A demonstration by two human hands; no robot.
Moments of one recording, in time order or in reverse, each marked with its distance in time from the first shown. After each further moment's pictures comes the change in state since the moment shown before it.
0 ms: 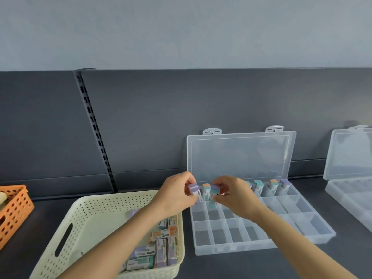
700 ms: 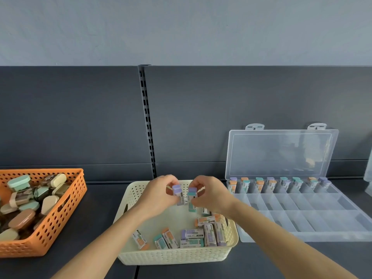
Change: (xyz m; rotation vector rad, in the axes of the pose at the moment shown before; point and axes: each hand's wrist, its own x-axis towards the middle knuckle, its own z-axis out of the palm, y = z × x) left_hand -0.078 -0.106 -0.081 -0.027 0.081 -0.175; right_hand 0.009 -0.134 0.097 0.174 -0.200 -0.011
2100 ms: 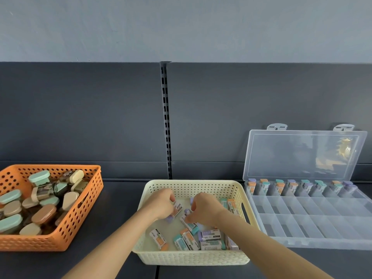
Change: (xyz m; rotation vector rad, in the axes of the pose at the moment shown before) left_hand 0.003 -0.045 -0.009 0.212 -0.229 -0.396; right_hand 0.028 -0.016 0.071 -0.308 -0.275 0.153
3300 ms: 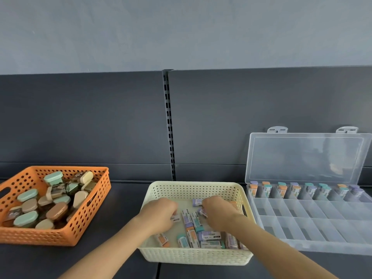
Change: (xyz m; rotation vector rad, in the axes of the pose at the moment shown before) left_hand -0.034 -0.003 0.001 0.515 0.043 0.257; right_hand -0.019 0.024 -0.010 -0.273 0.055 -0.101
